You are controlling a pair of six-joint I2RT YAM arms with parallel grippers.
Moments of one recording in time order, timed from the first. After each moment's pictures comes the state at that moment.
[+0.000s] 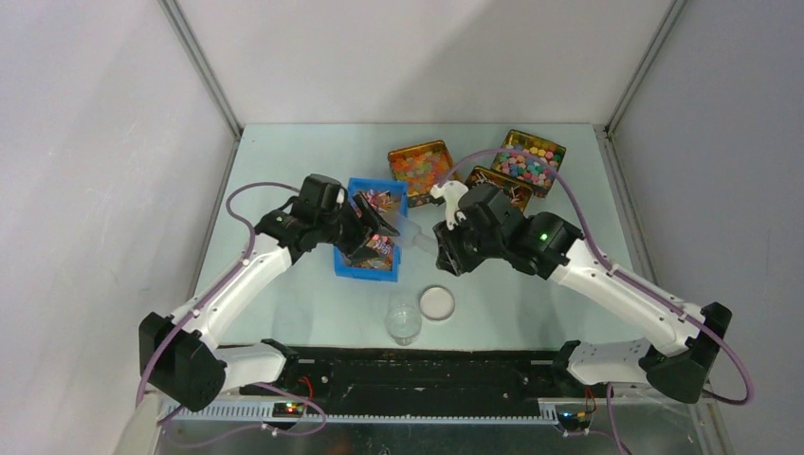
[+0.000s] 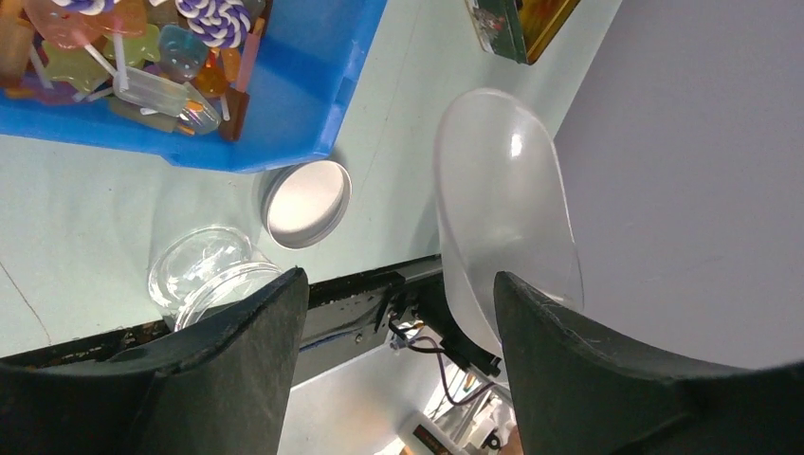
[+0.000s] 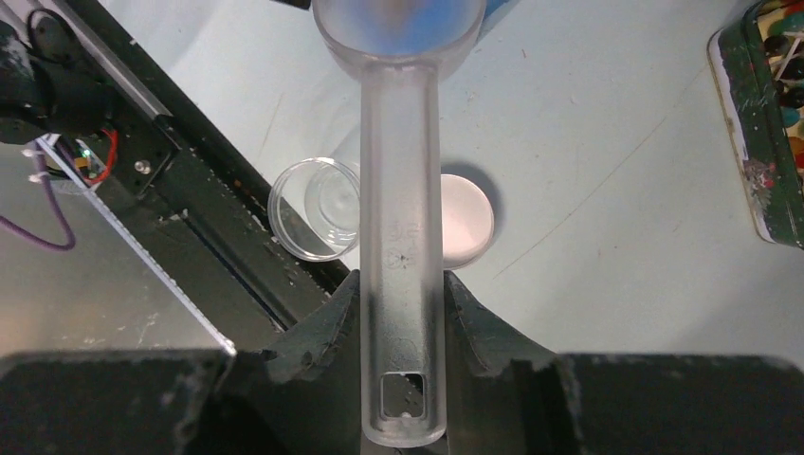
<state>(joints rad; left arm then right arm) -0.47 1.22 1.04 -0.66 0.33 -1.12 0.91 1.26 1.29 -0.83 -0.05 0.24</state>
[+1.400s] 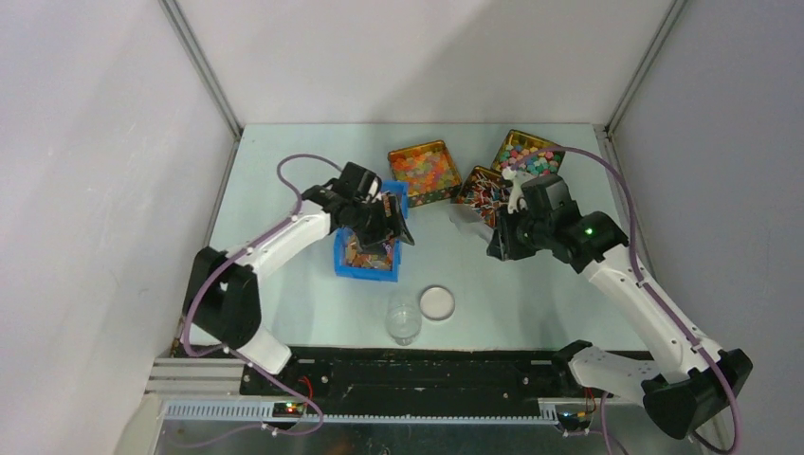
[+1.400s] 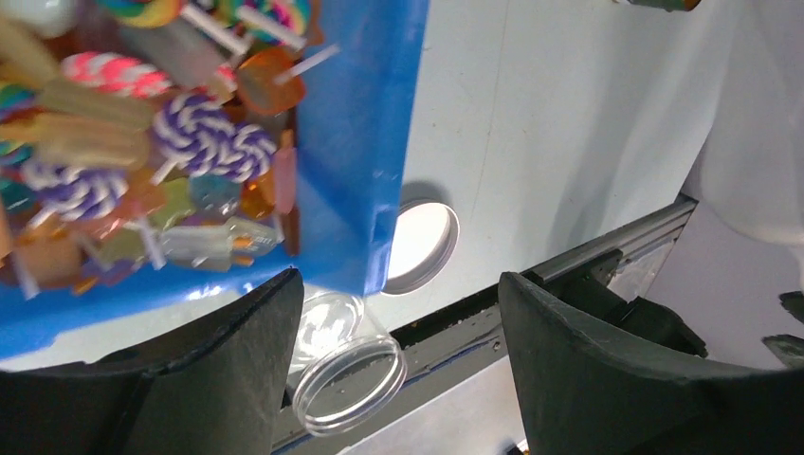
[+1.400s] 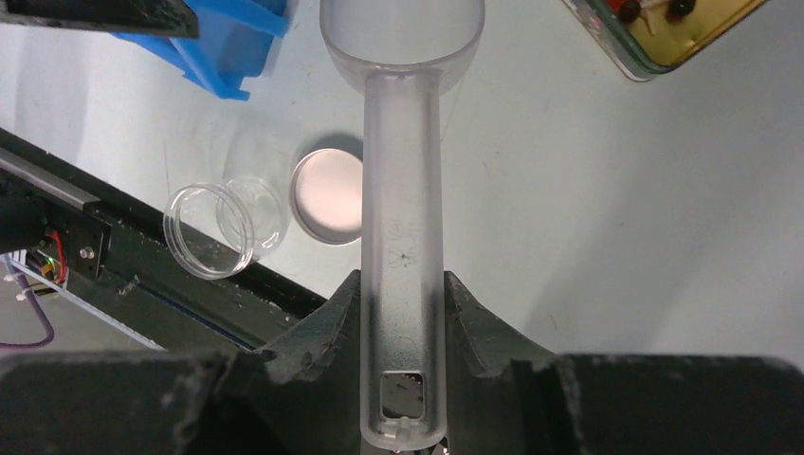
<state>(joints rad) -0.50 1.54 1.19 -0.68 0.33 -0.74 0.52 1.11 1.15 -0.90 -0.14 0.28</state>
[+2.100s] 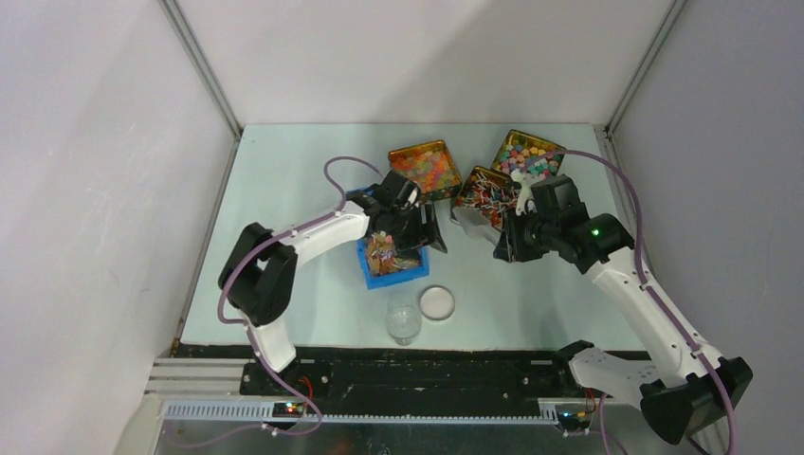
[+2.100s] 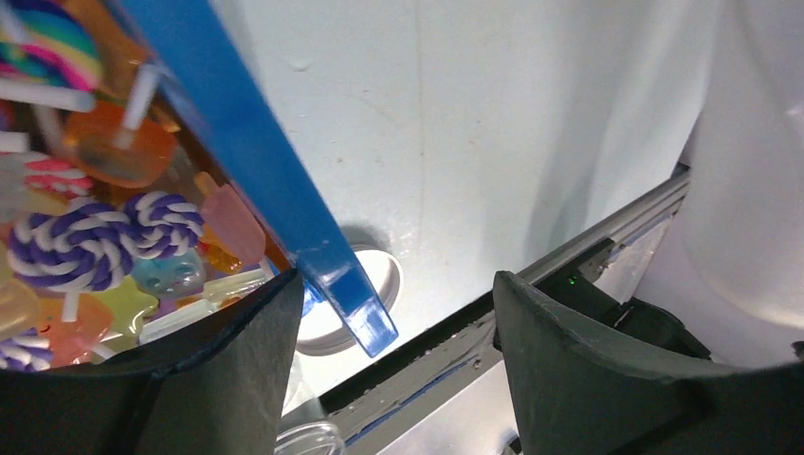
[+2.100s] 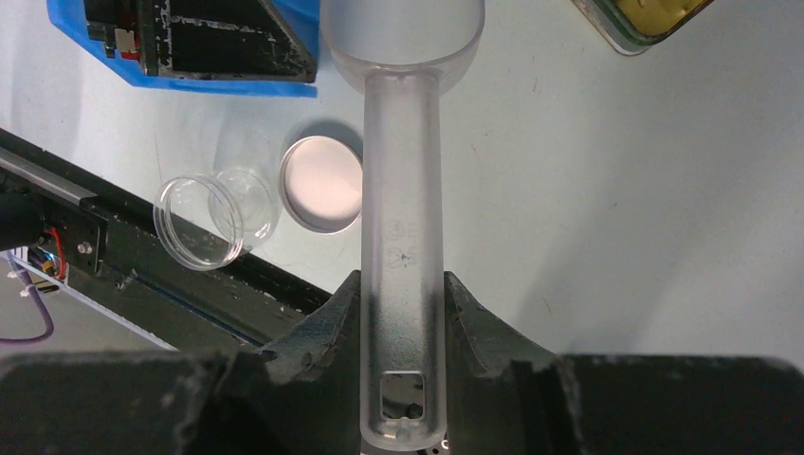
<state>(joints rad) -0.67 1.76 1.27 -0.51 0.35 -0.81 0.43 1.08 1.13 -0.93 -0.19 0.26</state>
